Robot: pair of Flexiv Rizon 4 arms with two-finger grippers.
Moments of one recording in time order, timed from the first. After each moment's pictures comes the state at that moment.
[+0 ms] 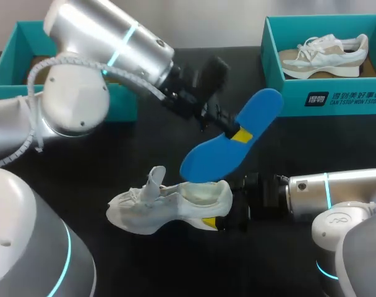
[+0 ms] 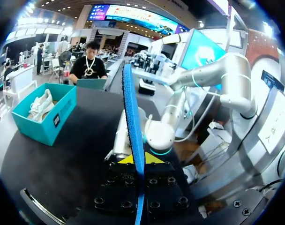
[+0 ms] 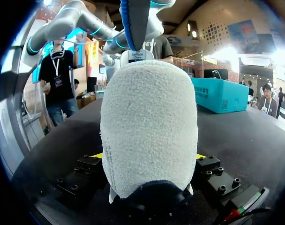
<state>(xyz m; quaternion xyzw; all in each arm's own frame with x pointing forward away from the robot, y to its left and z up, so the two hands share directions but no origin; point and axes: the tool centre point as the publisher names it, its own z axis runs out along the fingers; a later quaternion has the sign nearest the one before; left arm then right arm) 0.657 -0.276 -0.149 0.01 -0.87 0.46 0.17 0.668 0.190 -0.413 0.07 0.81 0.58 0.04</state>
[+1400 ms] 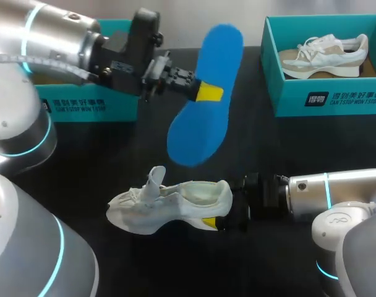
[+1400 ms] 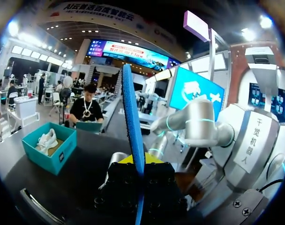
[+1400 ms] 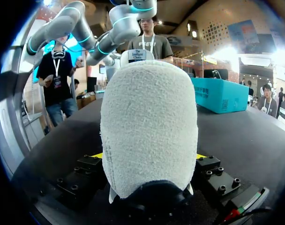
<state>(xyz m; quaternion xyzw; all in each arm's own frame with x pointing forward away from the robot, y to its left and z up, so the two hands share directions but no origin) 0.627 -0.214 -0.010 0.03 -0.77 0.62 0.15 0.668 0.190 -0.413 0.07 0.81 0.58 0.04</state>
